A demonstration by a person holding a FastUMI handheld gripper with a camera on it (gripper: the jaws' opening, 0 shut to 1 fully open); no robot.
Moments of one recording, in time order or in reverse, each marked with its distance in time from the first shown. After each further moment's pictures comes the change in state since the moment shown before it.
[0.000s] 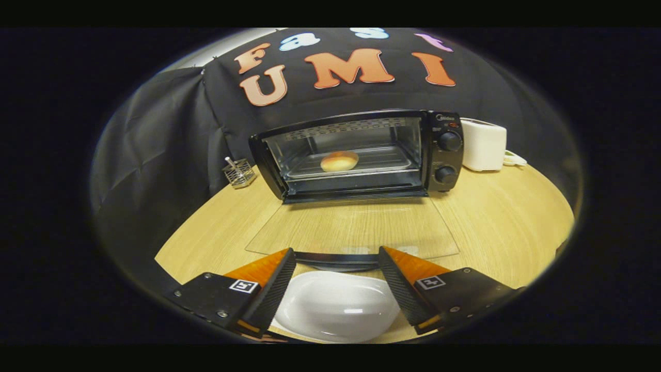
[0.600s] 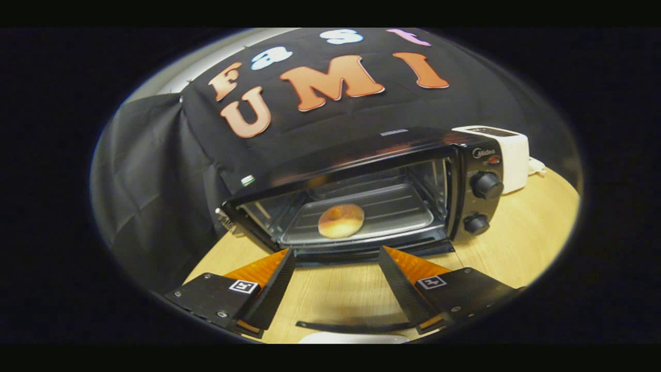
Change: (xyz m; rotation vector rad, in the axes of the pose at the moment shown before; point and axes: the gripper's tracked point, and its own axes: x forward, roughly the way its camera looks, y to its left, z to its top) arm 0.063 0.007 0.094 0.084 -0.123 0.067
